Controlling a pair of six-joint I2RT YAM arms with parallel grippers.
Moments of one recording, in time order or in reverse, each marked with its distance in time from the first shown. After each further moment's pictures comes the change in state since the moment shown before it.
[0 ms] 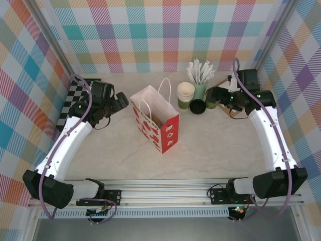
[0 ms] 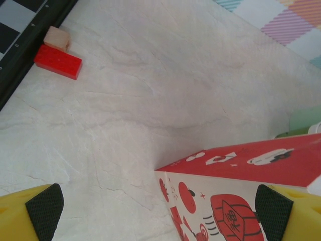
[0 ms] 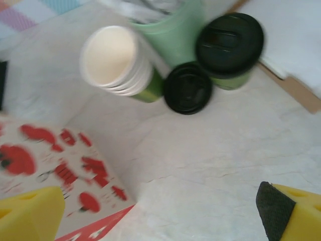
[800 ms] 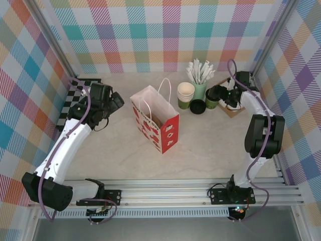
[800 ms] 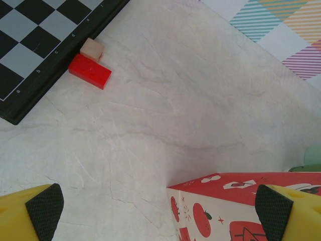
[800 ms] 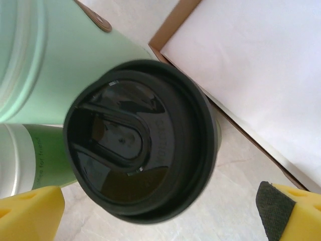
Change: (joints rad) left arm 0.009 -0.018 -0.029 0.007 -0.097 -0.075; right arm -0.159 0.499 -0.020 0.440 -0.137 -0.039
